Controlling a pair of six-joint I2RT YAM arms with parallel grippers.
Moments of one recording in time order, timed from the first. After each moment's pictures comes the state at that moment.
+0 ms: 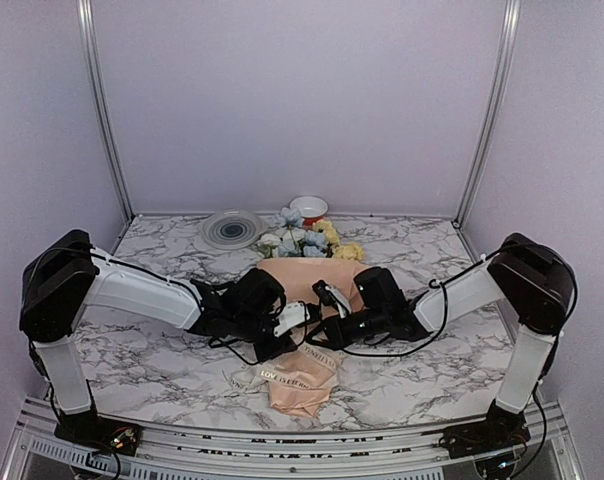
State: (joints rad) left arm -1.00 1.85 1.04 -0.08 0.07 0.30; right arm 0.77 1.84 0.78 0.39 -0.57 0.43
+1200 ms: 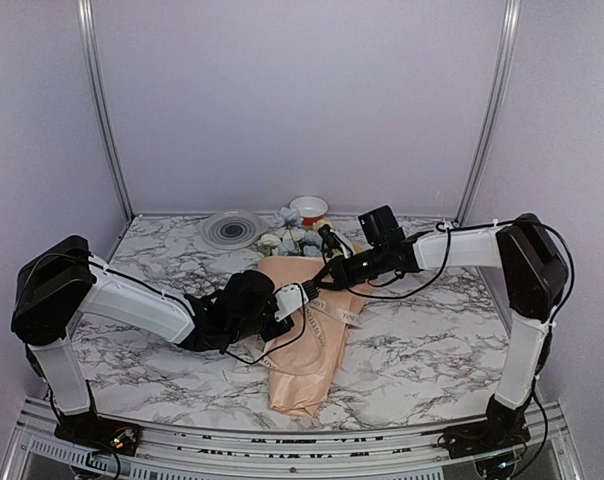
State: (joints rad) left arm -1.03 1.83 0.93 0.37 -0.34 0.46; right arm 0.58 1.90 1.25 -0.08 -0.64 0.22
